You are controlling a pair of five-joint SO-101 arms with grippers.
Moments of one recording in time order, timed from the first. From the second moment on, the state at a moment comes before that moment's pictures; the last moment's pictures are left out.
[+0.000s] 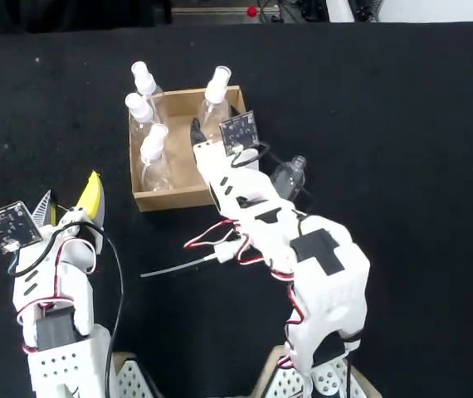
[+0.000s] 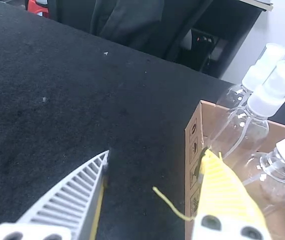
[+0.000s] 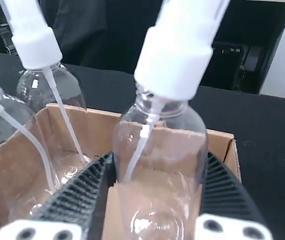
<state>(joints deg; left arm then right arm) -19.3 -103.7 95.6 30.8 11.3 -21.9 23.4 41.9 -44.0 0.3</state>
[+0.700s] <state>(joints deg) -19.3 -103.7 95.6 30.8 11.3 -21.9 26.7 39.6 -44.0 0.3</state>
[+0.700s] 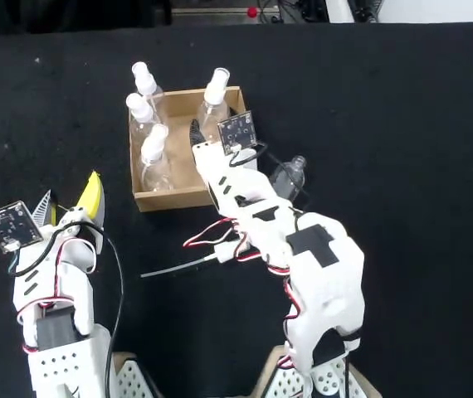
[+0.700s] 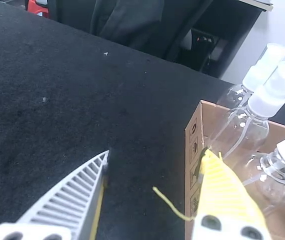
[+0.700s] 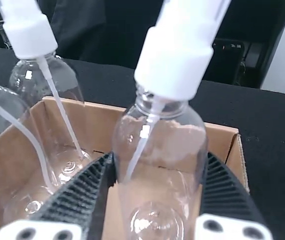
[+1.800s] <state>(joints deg) -19.3 -103.7 95.6 30.8 11.3 -24.2 26.7 39.6 -44.0 0.4</state>
